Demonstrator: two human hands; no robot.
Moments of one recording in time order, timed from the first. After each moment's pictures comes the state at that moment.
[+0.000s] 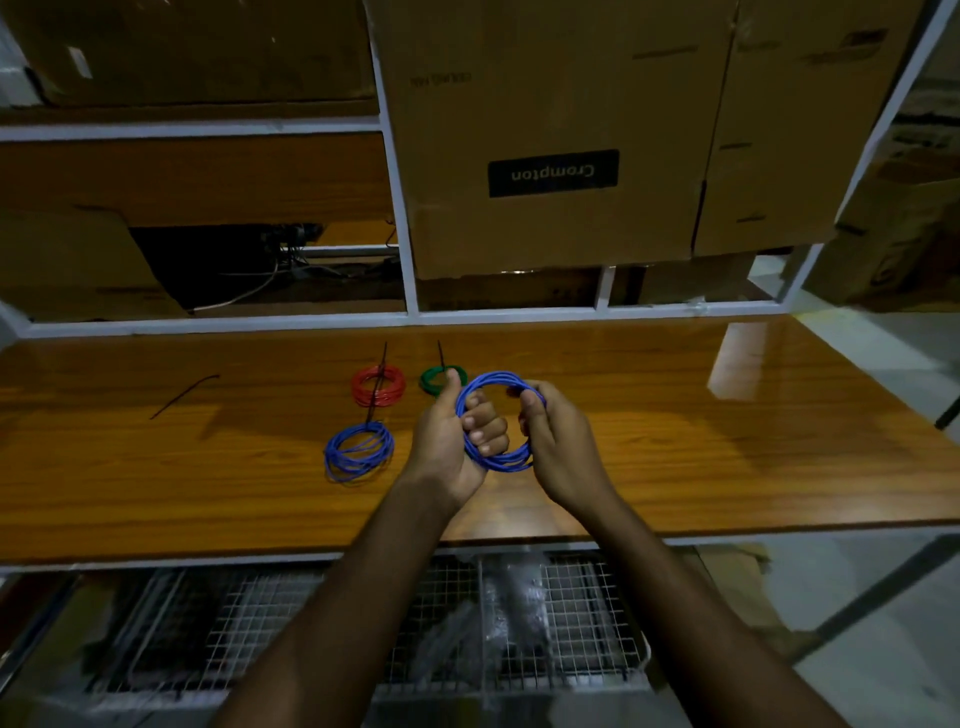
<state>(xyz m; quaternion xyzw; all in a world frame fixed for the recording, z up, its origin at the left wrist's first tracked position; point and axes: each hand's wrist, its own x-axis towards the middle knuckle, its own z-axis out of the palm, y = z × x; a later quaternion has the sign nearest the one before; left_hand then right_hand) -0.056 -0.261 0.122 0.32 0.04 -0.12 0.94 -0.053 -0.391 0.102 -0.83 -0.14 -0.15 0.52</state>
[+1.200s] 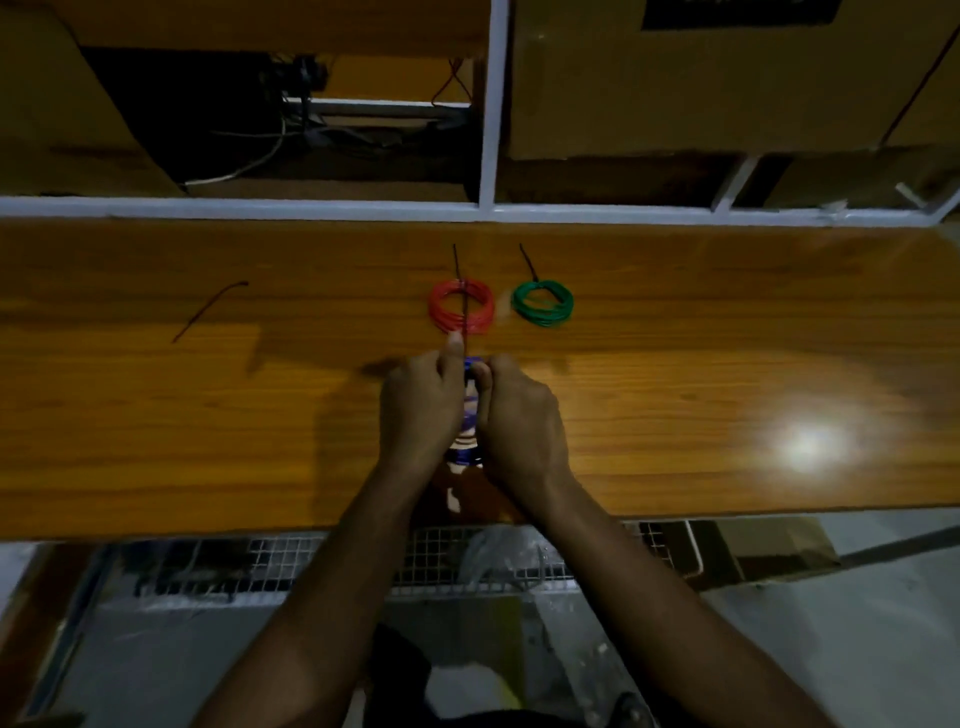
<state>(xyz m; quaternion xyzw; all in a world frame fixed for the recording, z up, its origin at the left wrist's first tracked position) 0.006 -0.056 0.045 0.90 0.10 0.12 0.40 -0.004 -0.164 0.028 -0.91 -0.11 -0.14 0.37</state>
